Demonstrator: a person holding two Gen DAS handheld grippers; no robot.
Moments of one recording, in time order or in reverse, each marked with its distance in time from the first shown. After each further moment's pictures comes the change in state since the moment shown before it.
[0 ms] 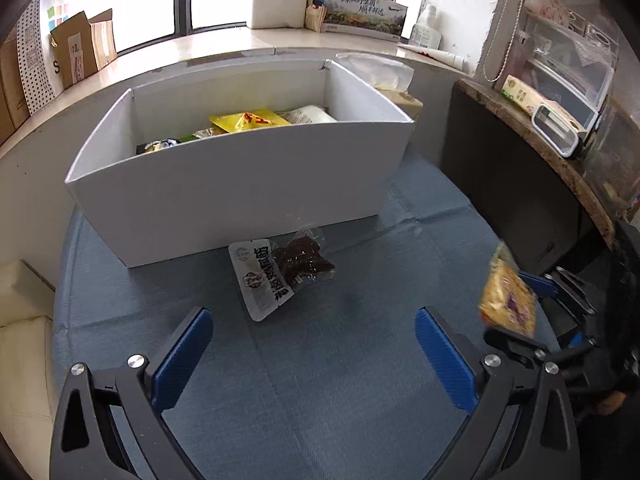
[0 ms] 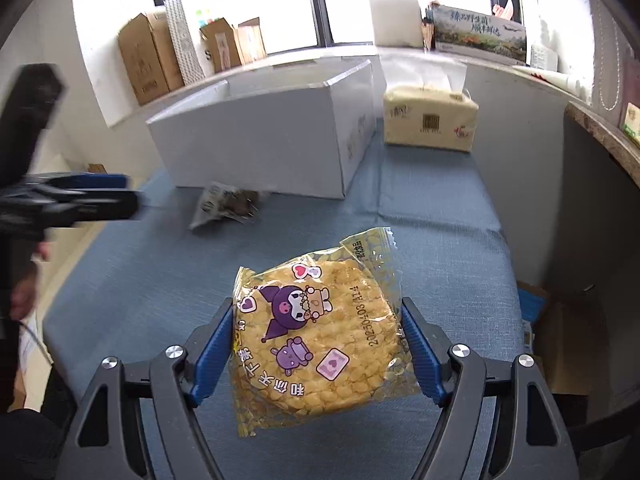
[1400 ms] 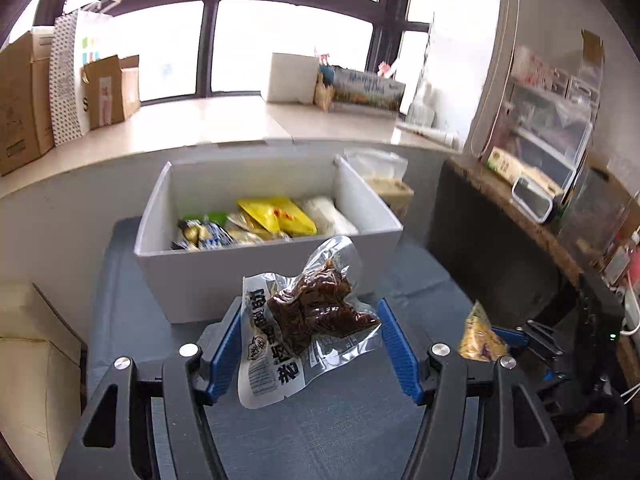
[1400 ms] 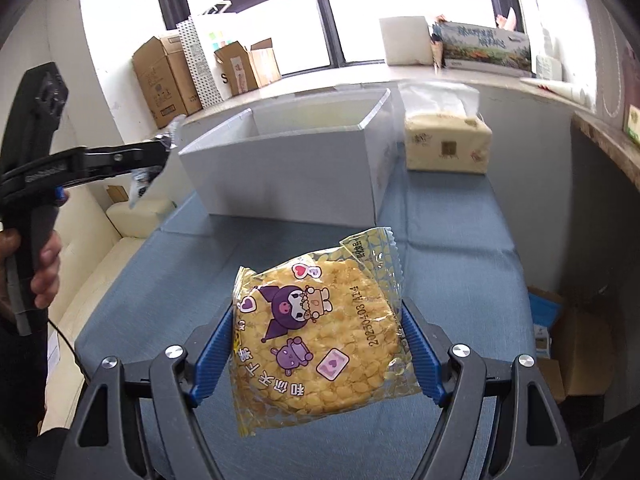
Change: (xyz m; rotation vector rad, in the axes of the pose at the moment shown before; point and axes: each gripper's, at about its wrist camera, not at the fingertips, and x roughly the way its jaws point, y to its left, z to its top) left arm -0.117 0.028 0.007 -0.038 -0.262 -0.041; right arm -0.024 0.021 0.022 0.024 -0.058 0.064
